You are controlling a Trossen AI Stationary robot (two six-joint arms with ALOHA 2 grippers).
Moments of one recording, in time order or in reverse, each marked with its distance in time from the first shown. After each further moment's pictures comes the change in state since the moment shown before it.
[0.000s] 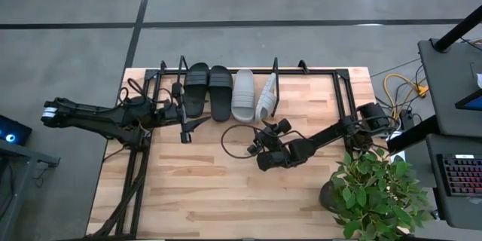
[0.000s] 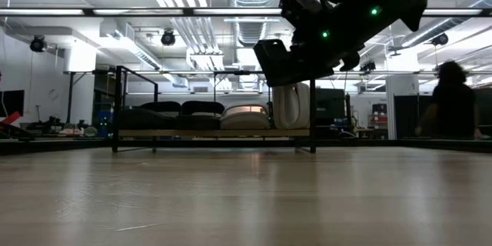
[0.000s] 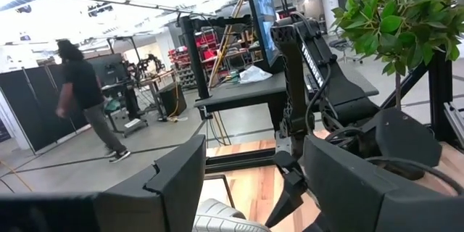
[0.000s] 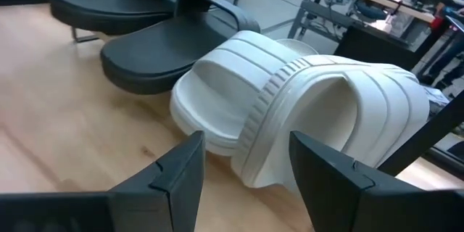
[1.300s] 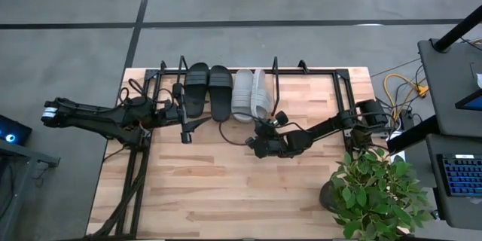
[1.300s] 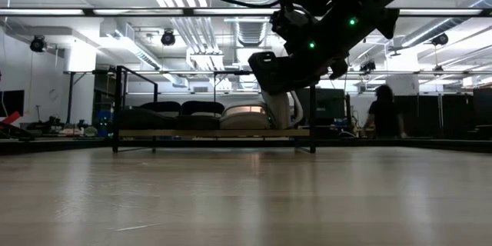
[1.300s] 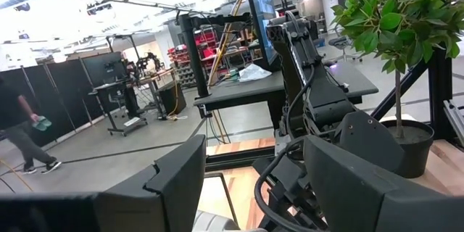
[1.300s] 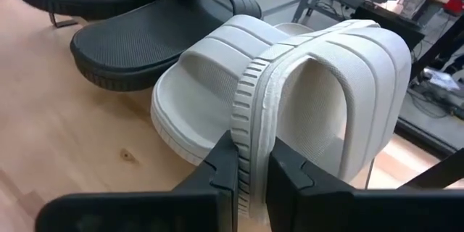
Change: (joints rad) left arm 0.000 0.004 0.000 -0.001 0.000 -0.001; right arm -0.109 0.000 -0.001 0.022 -0.123 -0.058
